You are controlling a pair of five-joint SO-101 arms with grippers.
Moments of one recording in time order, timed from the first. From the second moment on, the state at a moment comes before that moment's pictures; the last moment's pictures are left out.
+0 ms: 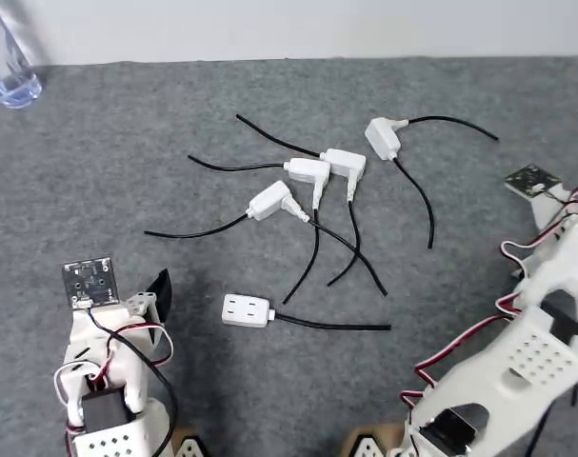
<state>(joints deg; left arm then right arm) -18.4 -103.2 96.7 56.1 2.3 37.9 32.1 -13.9 74.1 68.9</state>
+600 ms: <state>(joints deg) -18.4 -103.2 96.7 56.1 2.3 34.0 33.1 -13.8 75.1 68.8</state>
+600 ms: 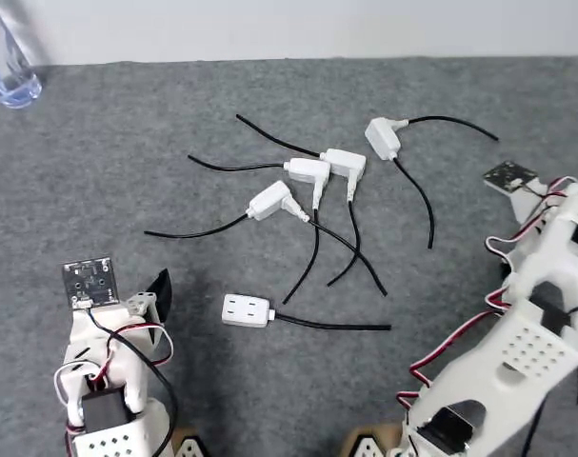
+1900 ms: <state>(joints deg) -18.4 -103.2 96.7 56.1 2.3 19.1 31.3 -9.8 91.3 83.6</state>
